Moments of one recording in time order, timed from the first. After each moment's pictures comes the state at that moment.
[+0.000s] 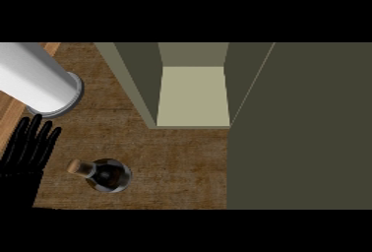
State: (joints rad) left arm 0.20 0.09 0.18 -1.95 0.37 -0.21 0.11; right arm 0.07 -0.10 -0.03 -2.37 -0.28 0.22 0.40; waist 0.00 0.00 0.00
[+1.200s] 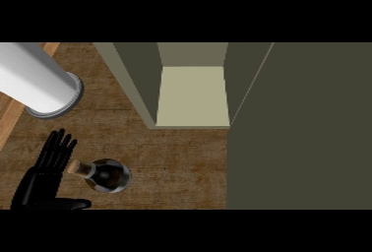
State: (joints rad) left arm 0.13 0.12 0.26 -1.42 0.23 -0.38 -0.24; right arm 0.07 -0.09 -0.04 -2.38 -0.29 0.25 0.42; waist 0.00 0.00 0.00
